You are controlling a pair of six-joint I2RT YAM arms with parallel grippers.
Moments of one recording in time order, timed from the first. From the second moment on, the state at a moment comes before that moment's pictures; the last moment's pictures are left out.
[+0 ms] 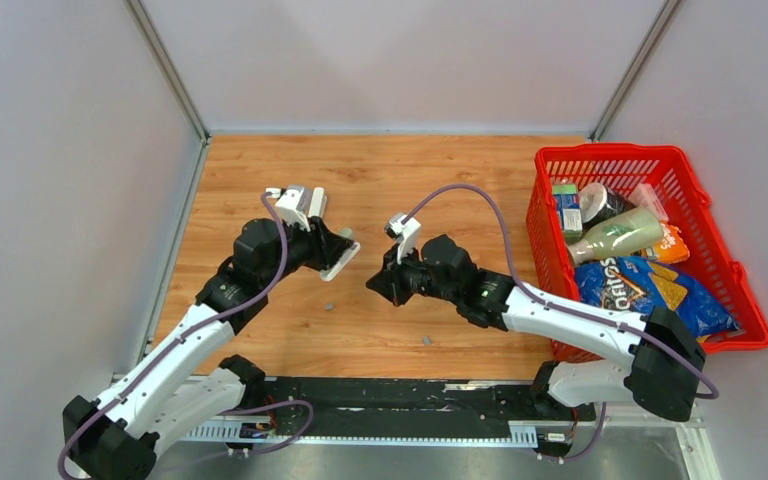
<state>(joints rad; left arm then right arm) -0.54 0.85 0.70 -0.12 0.16 -0.43 1.01 1.25 0.83 0.09 -0.14 0.39</state>
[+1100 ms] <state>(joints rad) -0.54 0.77 0.70 0.01 0.35 -0.63 1.01 1.35 0.96 0.10 -0.05 0.43</state>
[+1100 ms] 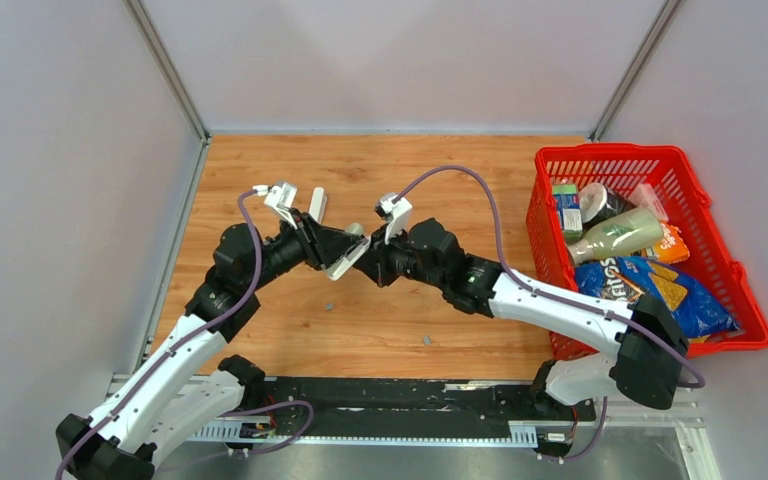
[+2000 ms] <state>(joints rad) -0.57 0.85 0.72 0.13 0.47 -0.75 0.96 1.35 1.20 -0.27 -0.20 0.04</state>
